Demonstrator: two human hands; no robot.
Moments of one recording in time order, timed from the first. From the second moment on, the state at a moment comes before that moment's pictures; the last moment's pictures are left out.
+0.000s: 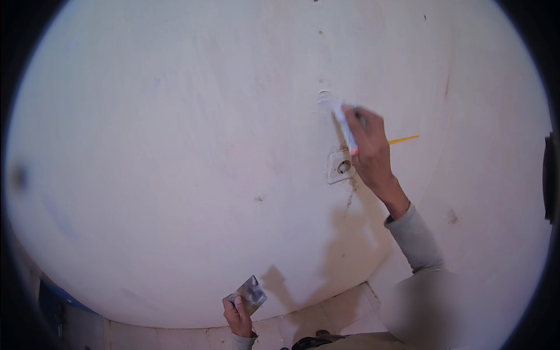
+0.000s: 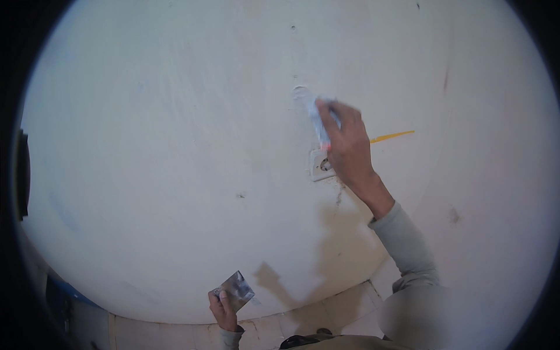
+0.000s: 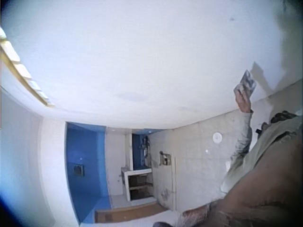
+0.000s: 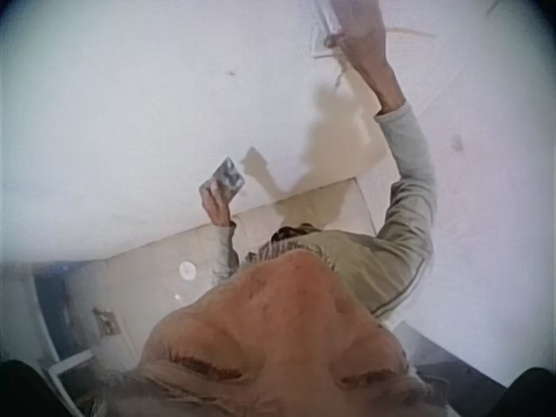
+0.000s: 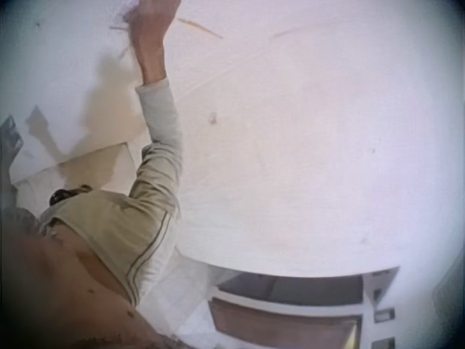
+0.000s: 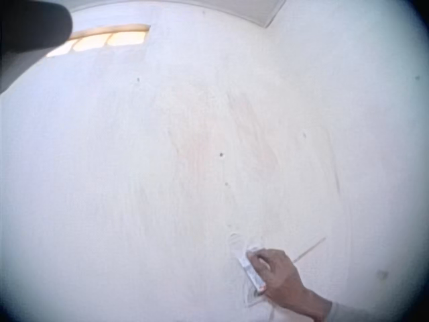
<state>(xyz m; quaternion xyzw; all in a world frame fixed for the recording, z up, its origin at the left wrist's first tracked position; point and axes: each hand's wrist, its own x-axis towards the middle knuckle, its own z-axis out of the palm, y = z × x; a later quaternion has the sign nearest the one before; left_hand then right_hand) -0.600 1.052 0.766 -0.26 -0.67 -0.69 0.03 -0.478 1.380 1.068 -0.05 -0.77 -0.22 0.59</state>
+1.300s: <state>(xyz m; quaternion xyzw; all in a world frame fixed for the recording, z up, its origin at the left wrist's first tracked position) -0.611 1.043 0.734 -0.19 -0.69 -0.70 -0.02 -0.448 1.400 1.078 -0.08 -0.84 -0.35 0.40</state>
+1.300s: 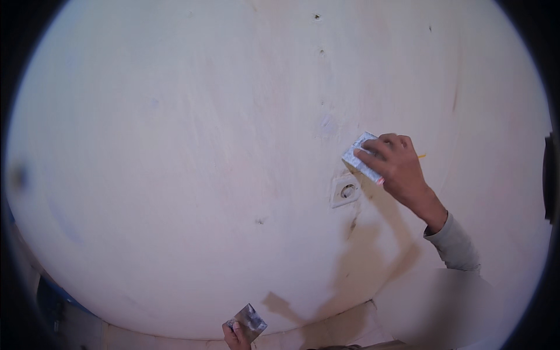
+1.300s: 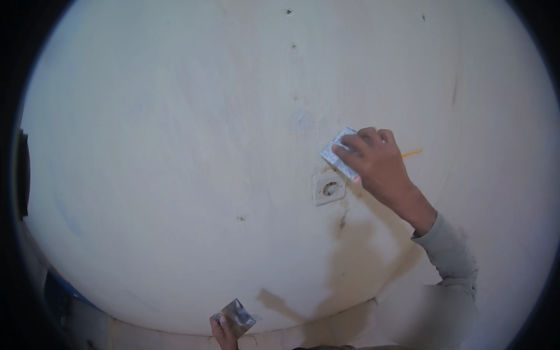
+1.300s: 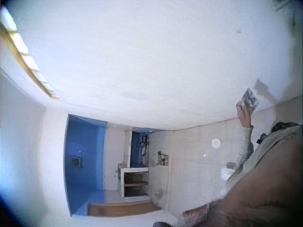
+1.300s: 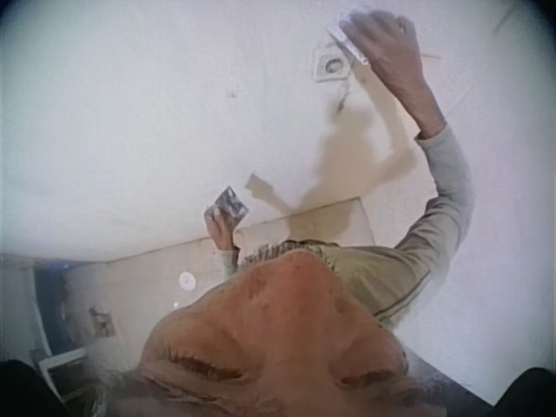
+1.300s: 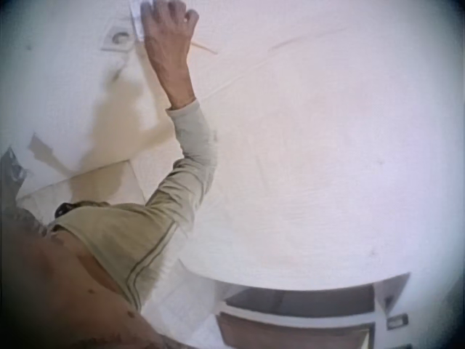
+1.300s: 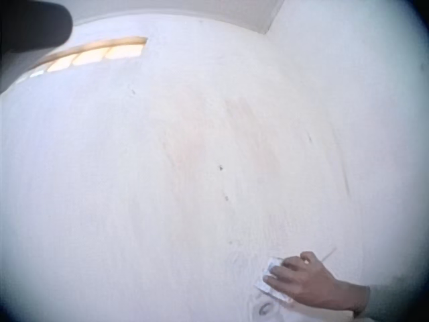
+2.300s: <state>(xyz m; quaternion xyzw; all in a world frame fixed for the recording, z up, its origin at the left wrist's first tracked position) -0.632 1.068 0.732 -0.20 -0.63 -0.74 -0.14 -0.505 1.425 1.236 -0.14 -0.67 -0.37 0.63</state>
